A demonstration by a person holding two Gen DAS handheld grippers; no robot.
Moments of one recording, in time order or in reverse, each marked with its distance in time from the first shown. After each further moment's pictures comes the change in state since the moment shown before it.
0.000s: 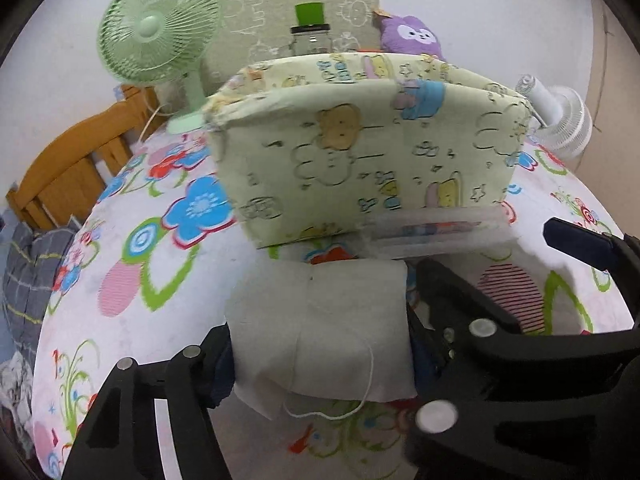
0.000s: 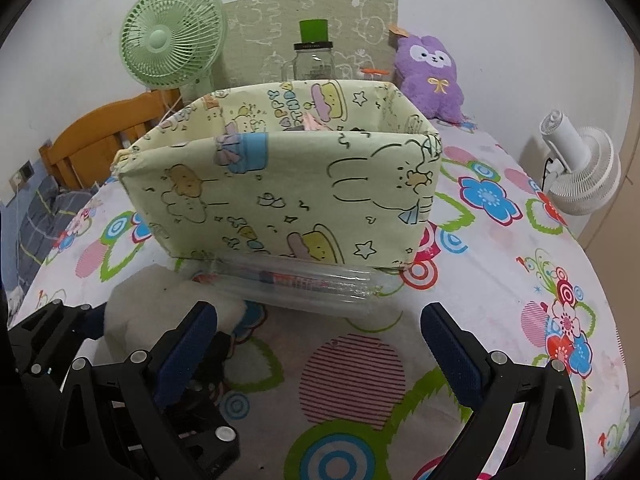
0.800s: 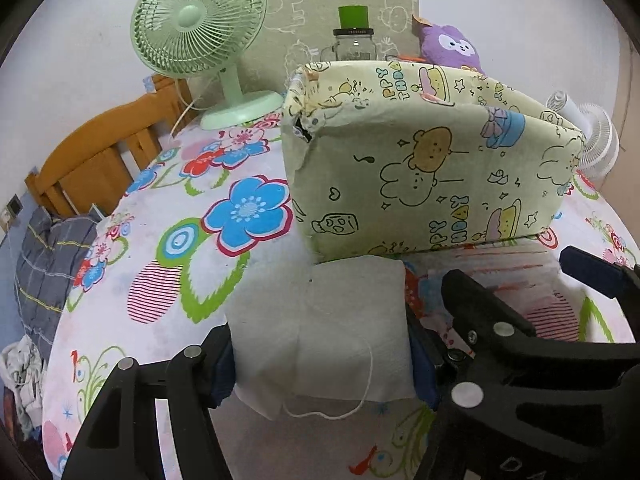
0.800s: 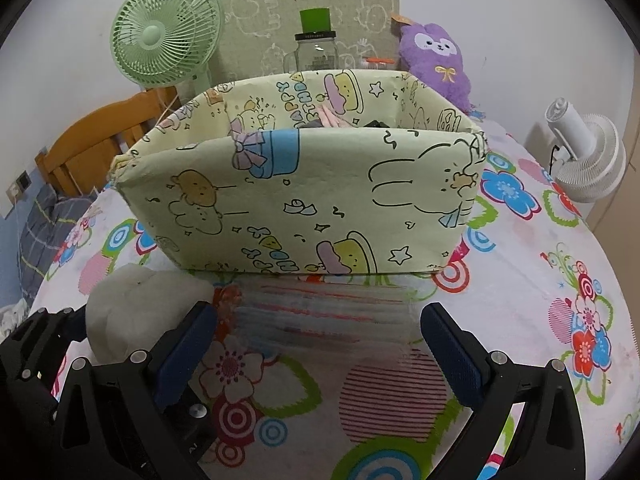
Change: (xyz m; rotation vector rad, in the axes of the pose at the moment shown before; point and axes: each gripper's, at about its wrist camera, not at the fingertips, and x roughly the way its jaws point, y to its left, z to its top) left arm 0.011 0.026 0.009 -0.051 -0.013 0.069; right arm 0.019 0.015 0.011 0.053 0.039 0.005
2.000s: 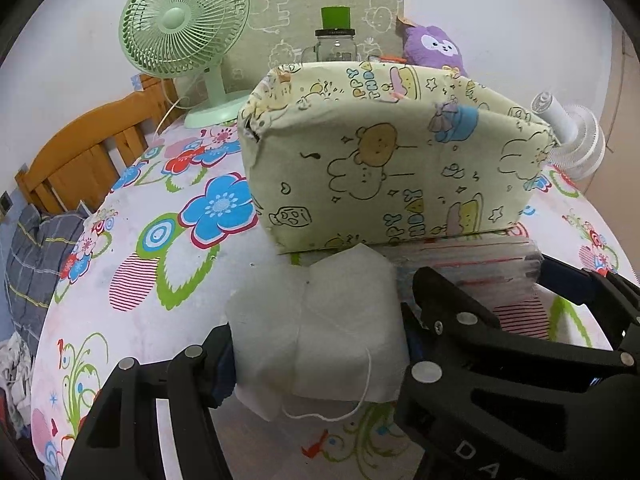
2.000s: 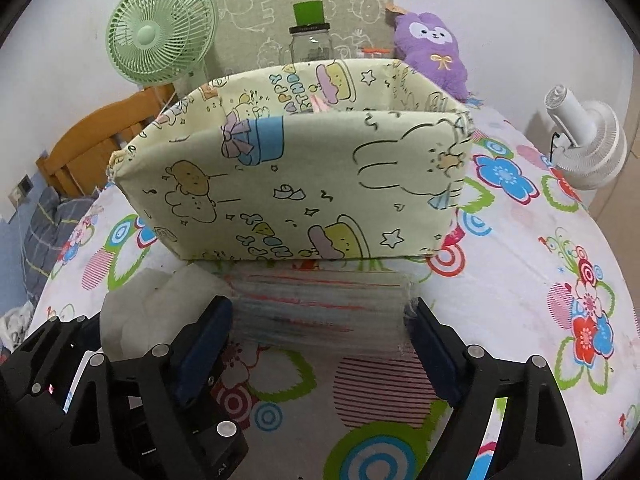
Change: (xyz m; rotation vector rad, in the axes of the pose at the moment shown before) left arm -0.013 -0.016 -0.003 -0.005 0.002 -0.052; right arm -0.007 -0.008 -0.004 0.023 0.022 0.018
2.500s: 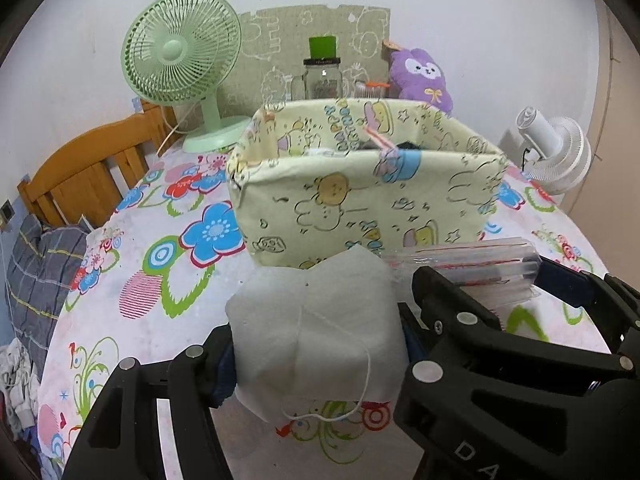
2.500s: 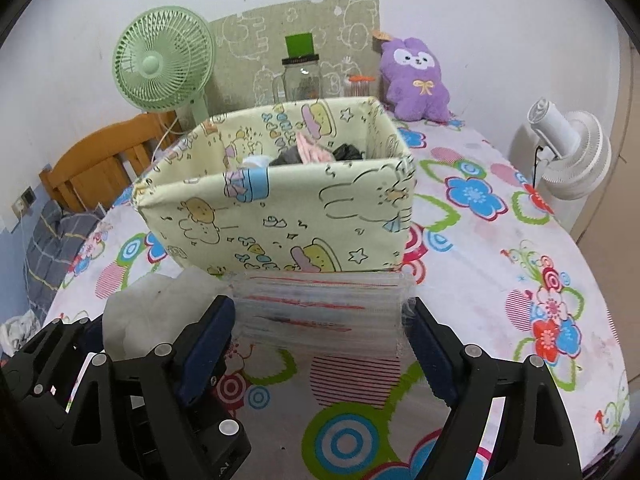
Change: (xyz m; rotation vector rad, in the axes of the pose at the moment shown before) left arm -0.034 -0.017 0.005 0.007 -0.071 -0.013; right arm -0.041 -0.012 0.001 0.007 -0.075 -0.009
